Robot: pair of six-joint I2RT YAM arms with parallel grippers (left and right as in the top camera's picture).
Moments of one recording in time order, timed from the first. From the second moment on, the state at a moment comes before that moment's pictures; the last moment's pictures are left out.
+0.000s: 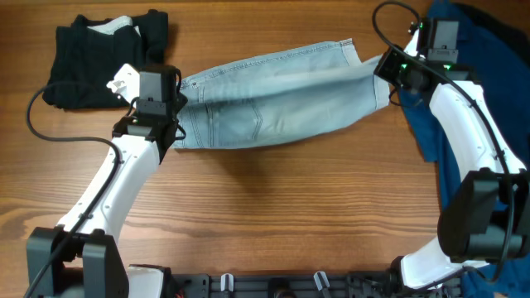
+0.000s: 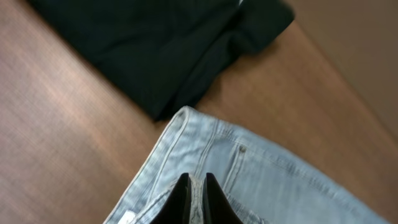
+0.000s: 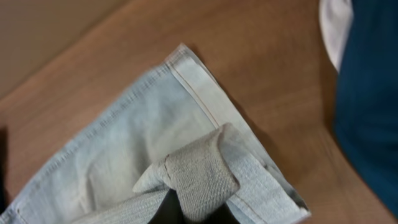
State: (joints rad) left arm -0.13 1.51 0.98 -0.28 -0.36 -0.90; right arm -0.04 1.78 1.36 -0.46 -0.18 0.45
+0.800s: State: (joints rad) left arm -0.06 1.74 0.98 0.10 -0.43 -0.83; right arm 0.02 2.00 1.37 -0.18 -0.12 0.40
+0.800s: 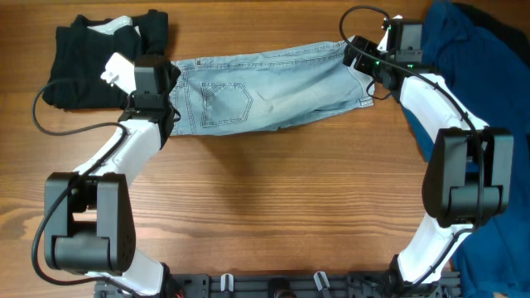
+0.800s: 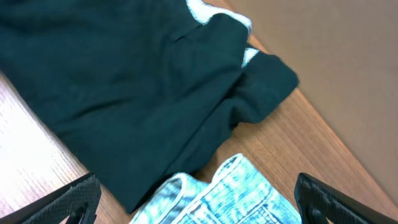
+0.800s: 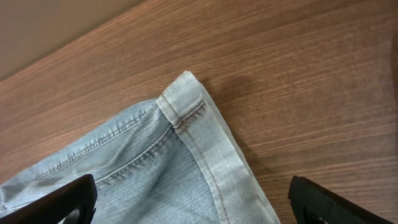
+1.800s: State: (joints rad) left arm -0.06 1.74 1.05 -0.44 -0.11 -0.47; right arm 0.10 2.11 1.42 -0.43 -0.18 0.09
